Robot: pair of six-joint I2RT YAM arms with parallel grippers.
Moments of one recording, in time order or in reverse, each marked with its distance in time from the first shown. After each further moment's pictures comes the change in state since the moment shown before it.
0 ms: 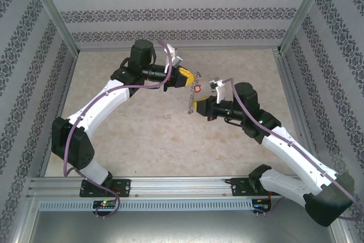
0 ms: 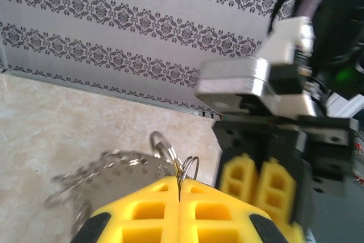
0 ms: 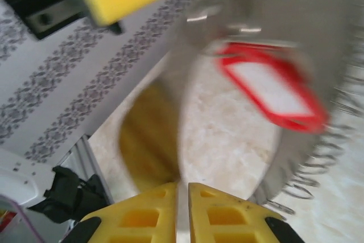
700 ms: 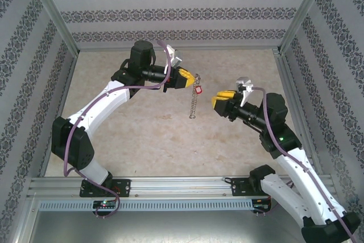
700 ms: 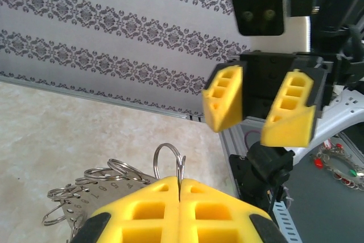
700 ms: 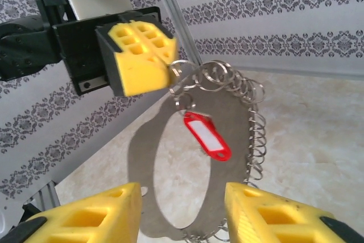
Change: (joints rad) left arm 0.000 -0.003 -0.022 0.050 0.061 -0.036; right arm -0.237 -0.266 -0.097 0.043 -0.037 -0.081
